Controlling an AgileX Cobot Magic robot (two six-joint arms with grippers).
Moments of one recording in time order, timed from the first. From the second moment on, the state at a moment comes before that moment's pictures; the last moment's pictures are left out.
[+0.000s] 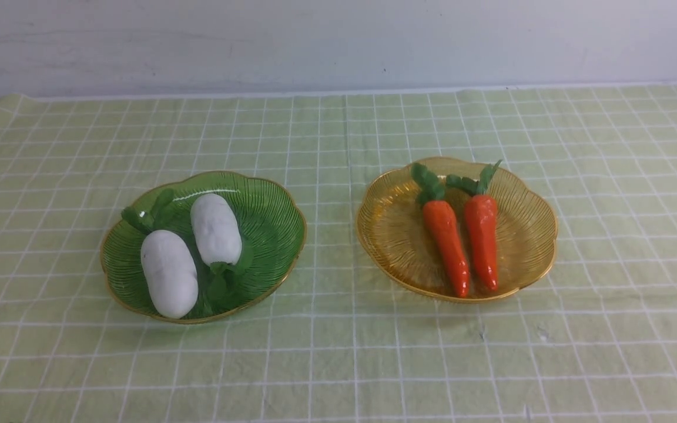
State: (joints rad) right arm 0.26 -0.02 -0.53 0.07 0.16 -0.09; left arm -0.05 -0.01 0.03 -0.06 0.38 0.08
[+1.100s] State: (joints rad) right arm -0.03 -0.02 0.02 -0.20 0.40 0.17; left arm -0.05 -0.01 0.03 -0.06 0.38 0.08
